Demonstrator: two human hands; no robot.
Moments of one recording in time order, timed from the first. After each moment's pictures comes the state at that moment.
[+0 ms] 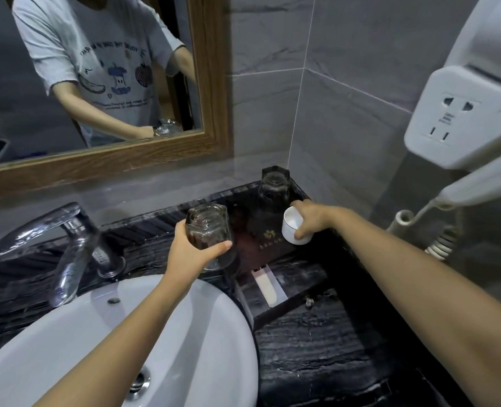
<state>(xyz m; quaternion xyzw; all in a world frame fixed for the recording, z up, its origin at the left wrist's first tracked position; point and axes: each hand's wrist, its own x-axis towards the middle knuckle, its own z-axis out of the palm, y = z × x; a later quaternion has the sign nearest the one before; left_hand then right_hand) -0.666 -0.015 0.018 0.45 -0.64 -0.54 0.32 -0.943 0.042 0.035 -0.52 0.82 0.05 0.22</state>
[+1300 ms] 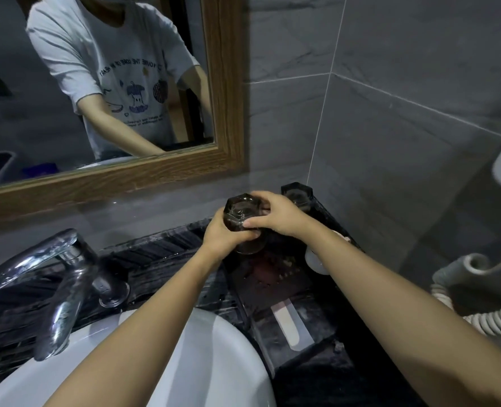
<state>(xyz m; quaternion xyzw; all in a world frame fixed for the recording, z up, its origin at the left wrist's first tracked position) -0.747 -0.114 -0.005 0.42 -0.67 -0.55 0.26 -0.879 -0.042 0.049 -0.53 0.71 -0.36 0.29</state>
